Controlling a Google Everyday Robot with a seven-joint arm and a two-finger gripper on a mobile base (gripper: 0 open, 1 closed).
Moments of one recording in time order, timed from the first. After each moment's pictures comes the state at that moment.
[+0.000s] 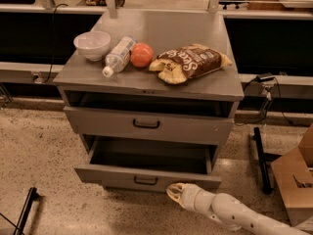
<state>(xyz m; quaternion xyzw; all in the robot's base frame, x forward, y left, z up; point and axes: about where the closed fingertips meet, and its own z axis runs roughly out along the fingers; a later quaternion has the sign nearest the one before) 0.518 -0.077 0.360 -0.53 0.69 0.11 0.48</state>
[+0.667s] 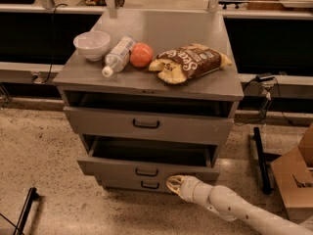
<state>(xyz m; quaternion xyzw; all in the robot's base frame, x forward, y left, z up) 0.557 -0.078 0.361 -0.53 0.68 0.09 0.50</state>
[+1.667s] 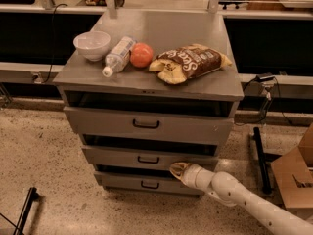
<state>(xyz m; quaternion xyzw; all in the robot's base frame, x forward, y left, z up) 0.612 -0.096 0.371 -0.52 0.67 0.08 0.52</state>
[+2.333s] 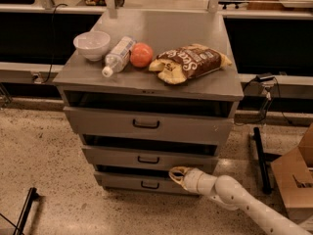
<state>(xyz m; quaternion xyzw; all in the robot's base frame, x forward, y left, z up) 0.593 -0.091 0.364 -0.52 0.66 0.12 0.52</state>
